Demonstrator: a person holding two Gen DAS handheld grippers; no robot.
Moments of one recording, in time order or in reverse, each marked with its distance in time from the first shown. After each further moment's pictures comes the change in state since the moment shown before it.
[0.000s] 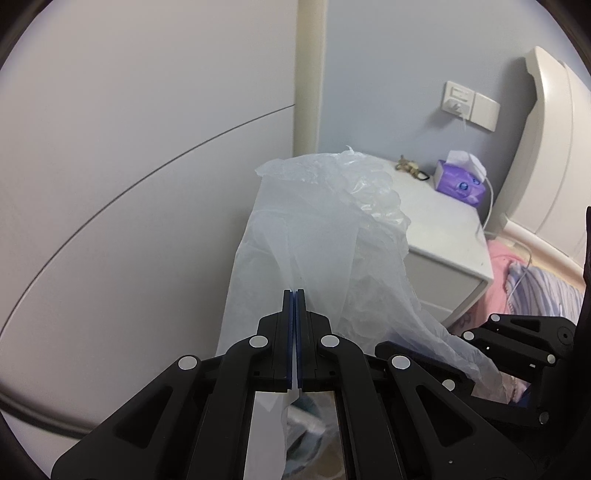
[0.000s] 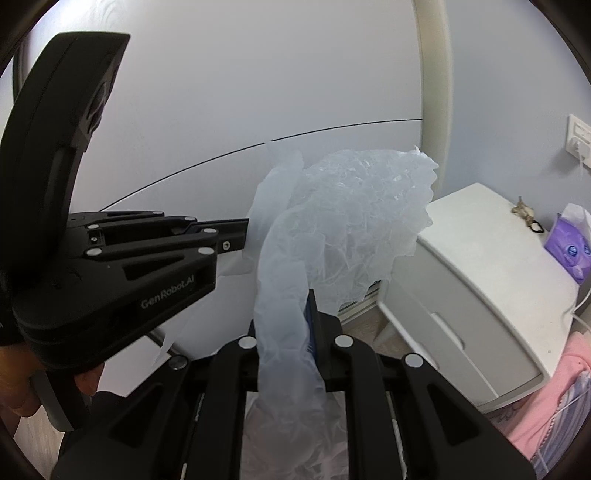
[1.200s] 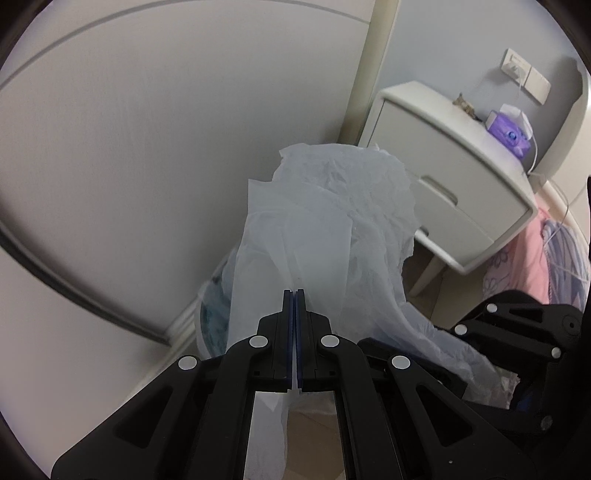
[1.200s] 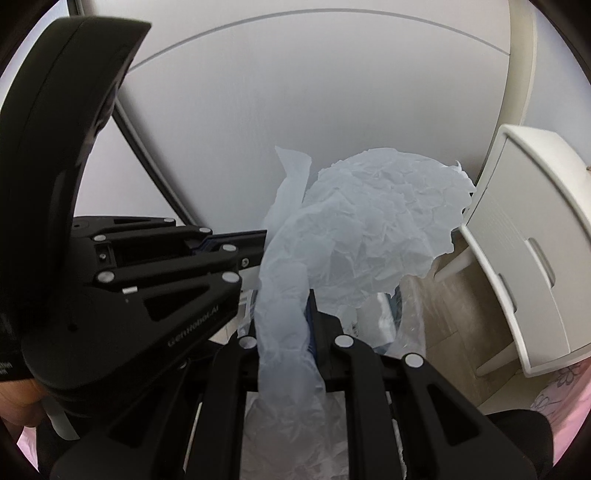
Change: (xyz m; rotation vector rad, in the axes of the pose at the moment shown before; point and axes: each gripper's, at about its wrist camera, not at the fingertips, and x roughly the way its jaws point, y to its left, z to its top) left arm 0.022 0.078 -0.171 -0.197 0.220 0.053; right arm 0.123 0.053 -0.067 -0.109 0.293 0.141
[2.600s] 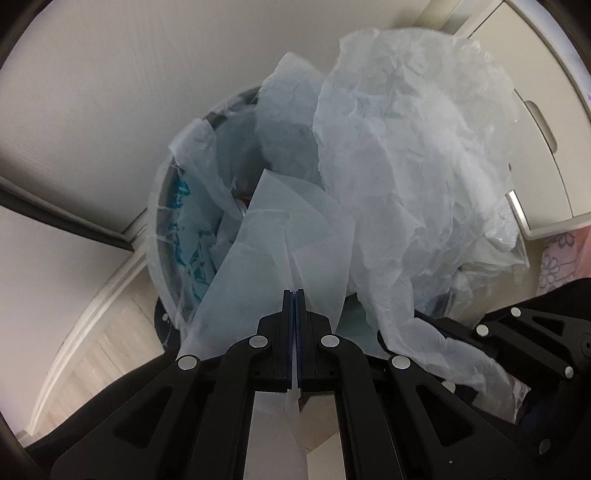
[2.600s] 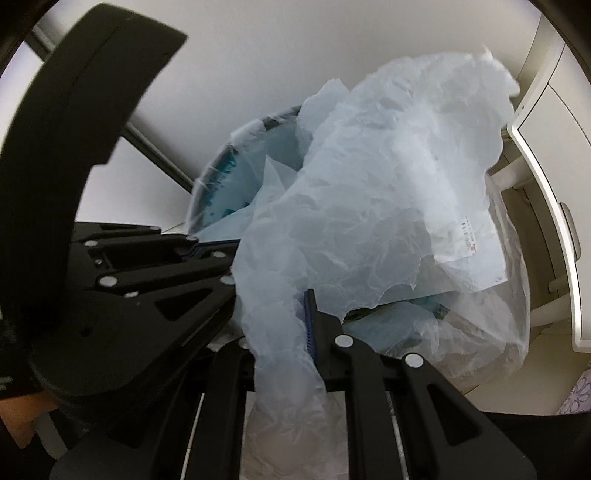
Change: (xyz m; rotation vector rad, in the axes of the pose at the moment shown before) left arm 0.186 0.057 -0.071 -0.185 0.372 -0.009; right arm 0.198 -0.037 -0.002 0.041 0.326 -0.024
